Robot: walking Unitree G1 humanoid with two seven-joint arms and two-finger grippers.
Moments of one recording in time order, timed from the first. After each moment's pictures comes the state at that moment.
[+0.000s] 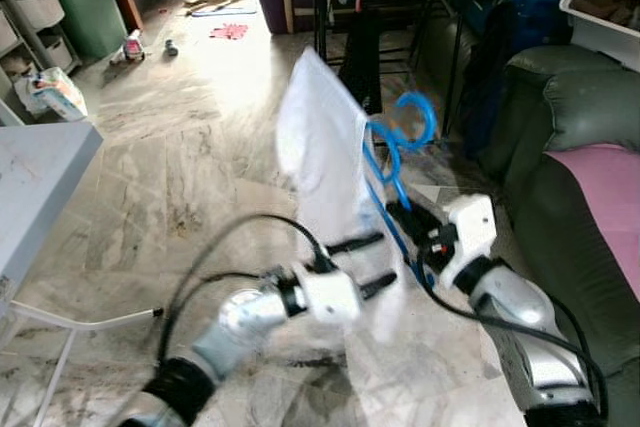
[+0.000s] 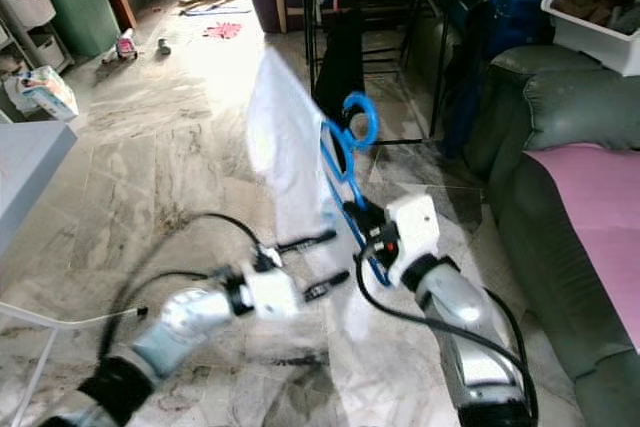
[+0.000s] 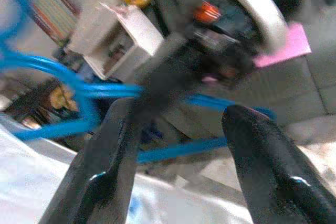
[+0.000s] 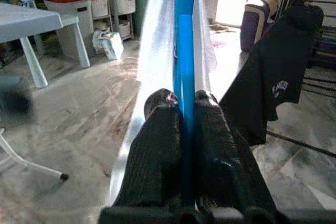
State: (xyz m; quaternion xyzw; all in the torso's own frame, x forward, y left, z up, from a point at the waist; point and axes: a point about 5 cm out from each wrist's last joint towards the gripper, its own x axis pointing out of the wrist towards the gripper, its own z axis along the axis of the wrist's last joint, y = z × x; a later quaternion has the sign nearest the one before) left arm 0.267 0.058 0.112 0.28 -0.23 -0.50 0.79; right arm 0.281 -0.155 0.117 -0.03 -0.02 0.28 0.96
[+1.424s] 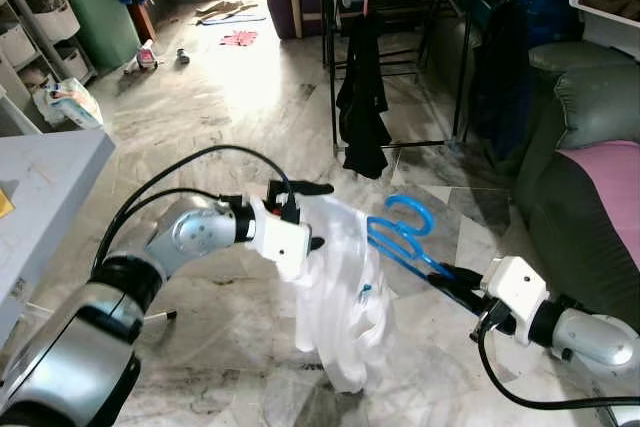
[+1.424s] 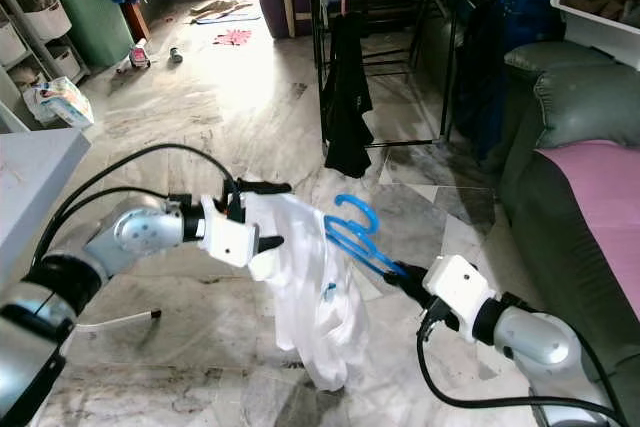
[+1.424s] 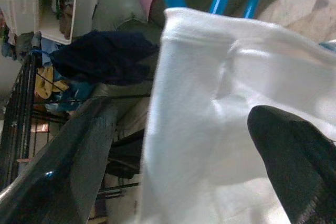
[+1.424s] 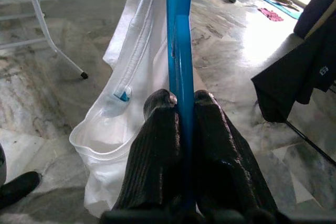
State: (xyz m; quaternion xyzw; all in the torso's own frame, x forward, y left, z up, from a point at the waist) left arm 0.338 0.112 0.148 0.54 -0.17 -0.52 0.64; right arm 0.241 -0.222 0.098 -0.22 0.06 0.40 0.89
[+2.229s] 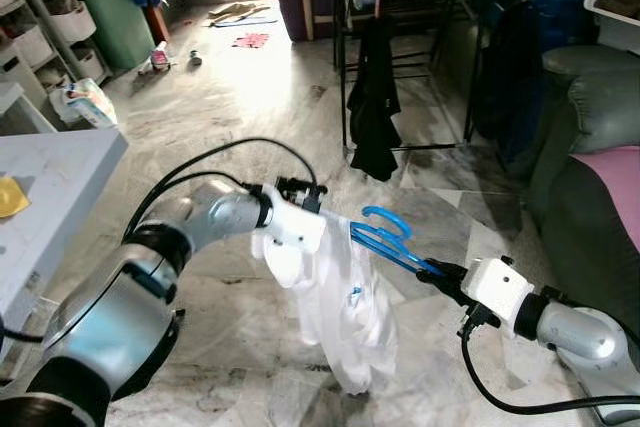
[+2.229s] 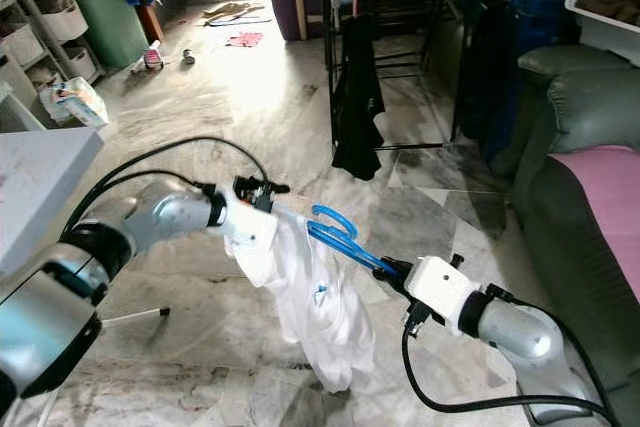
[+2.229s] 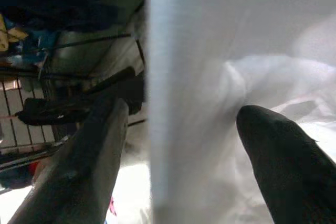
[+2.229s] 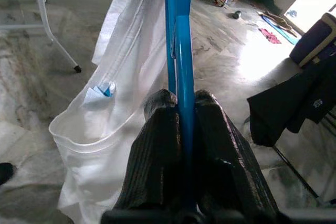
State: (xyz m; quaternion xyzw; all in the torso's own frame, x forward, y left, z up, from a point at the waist) left arm 0.366 0.099 0.140 0.63 -0.05 -0.49 0.60; right arm 0.248 -0.209 0.099 -0.28 0.04 0.40 0.87
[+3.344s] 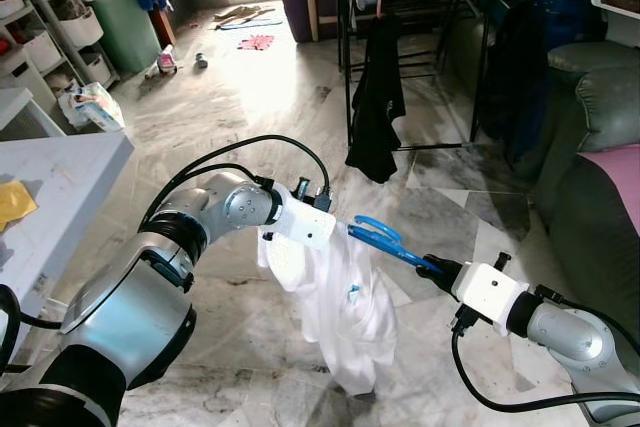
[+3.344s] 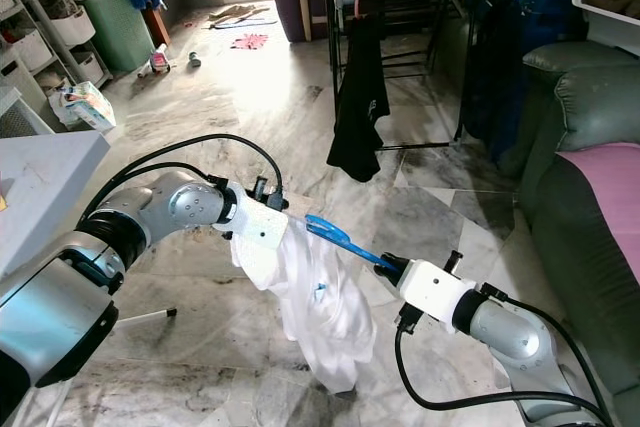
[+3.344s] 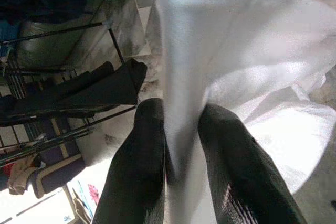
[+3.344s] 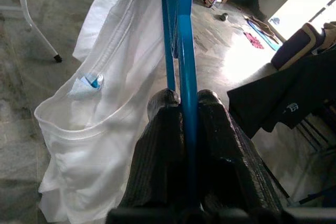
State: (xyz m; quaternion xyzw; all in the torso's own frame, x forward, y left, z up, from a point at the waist) left arm 0.369 0.086 0.142 0.64 -0.01 -0.51 0.57; right arm 0.254 -0.207 0.094 -0.34 0.02 0.38 0.86
